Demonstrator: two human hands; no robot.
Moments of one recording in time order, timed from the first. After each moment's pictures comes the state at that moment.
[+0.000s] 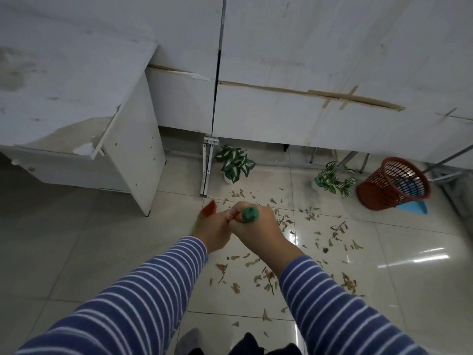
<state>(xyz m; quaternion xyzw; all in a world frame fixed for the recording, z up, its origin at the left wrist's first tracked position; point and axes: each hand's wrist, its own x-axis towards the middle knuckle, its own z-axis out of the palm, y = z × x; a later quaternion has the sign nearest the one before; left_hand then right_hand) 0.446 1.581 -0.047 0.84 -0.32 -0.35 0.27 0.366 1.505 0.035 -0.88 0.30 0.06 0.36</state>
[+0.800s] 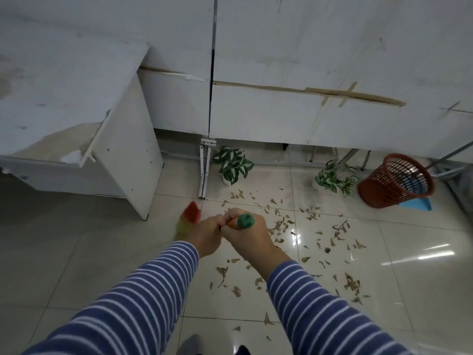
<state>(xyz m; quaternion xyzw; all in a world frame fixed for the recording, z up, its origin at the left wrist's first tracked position) 0.457 1.572 -0.061 0.85 -0.34 -0.34 0.21 0.371 1.496 0.002 -0.82 0.33 0.02 0.47</state>
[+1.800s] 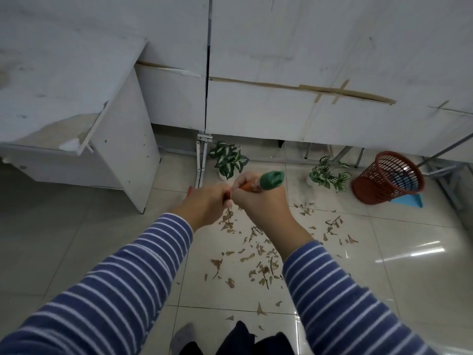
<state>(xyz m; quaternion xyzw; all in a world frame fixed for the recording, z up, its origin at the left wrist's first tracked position) 0.455 1.554 -0.014 0.84 -0.43 -0.25 0.20 0.346 1.474 0.071 -0.80 0.31 -0.08 0.51</state>
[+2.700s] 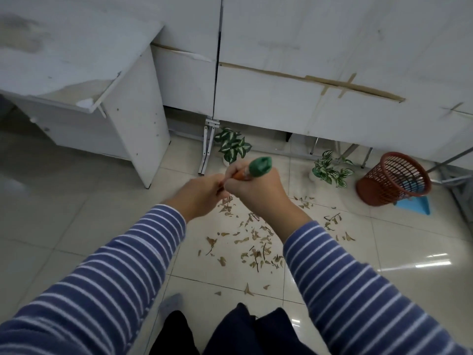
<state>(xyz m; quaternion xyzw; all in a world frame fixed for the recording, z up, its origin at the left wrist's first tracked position) 0.350 1.580 -0.005 0.86 -0.41 -0.20 0.23 0.252 1.477 0.084 -0.86 0.20 -0.02 0.47</state>
